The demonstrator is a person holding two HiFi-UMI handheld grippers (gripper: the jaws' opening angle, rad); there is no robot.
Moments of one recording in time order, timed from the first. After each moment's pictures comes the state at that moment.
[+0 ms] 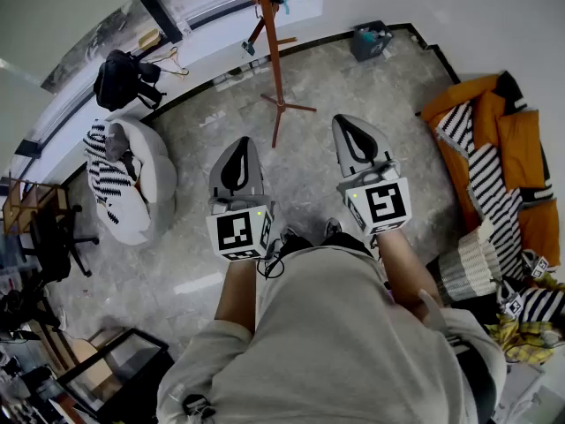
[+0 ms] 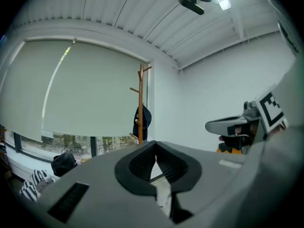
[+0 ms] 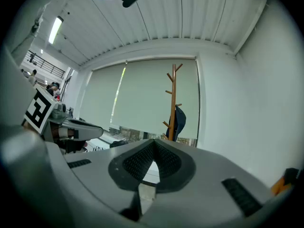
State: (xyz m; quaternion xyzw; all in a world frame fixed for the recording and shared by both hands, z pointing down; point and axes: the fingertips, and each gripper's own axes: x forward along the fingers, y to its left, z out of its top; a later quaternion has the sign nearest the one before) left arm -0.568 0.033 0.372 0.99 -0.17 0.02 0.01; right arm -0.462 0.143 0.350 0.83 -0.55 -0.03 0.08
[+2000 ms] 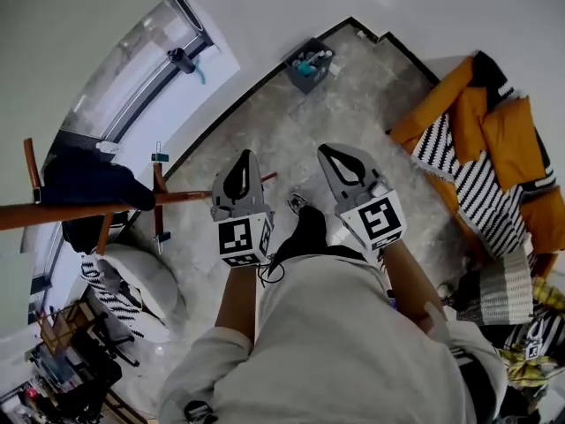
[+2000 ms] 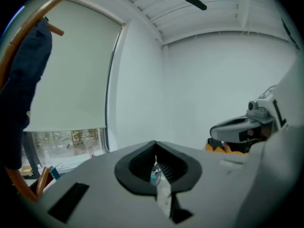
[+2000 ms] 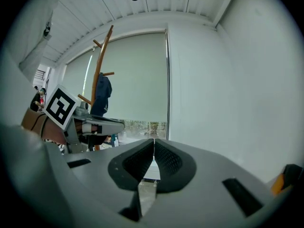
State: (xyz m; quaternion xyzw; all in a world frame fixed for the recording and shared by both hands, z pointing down) left arm 0.011 0.001 0.445 0.99 -0.02 0.10 0.01; right arm 0.045 0.122 0.441 0.85 -0.52 0.06 0.07
